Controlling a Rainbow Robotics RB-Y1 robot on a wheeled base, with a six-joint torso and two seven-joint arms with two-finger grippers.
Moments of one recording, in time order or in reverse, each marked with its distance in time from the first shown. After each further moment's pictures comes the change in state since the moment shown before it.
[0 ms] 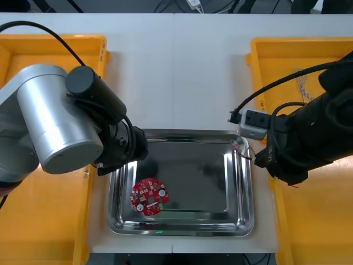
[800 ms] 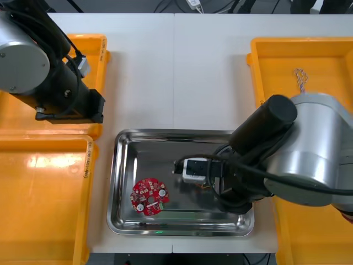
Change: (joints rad) right arm -0.010 0.164 0.443 -0.014 0.435 -0.040 0.000; left arm -0.124 0.158 0.213 0.262 0.223 0.030 -0.479
